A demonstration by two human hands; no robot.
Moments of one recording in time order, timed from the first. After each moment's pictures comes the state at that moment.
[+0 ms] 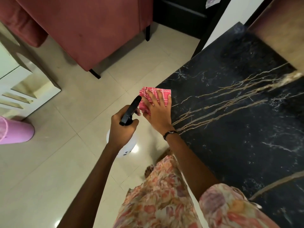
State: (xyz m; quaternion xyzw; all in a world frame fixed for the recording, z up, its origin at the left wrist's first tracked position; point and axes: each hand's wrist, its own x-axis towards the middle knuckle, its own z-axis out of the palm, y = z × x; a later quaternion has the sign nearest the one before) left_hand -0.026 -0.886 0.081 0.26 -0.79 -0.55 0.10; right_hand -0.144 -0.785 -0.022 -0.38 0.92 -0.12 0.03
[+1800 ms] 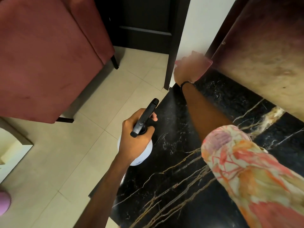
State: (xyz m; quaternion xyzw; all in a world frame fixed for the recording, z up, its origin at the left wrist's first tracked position) left_hand -0.352 -0.818 0.079 0.12 -0.78 -0.62 0.07; right_hand -0.610 -0.718 -0.013 0.02 1.00 -0.01 0.06
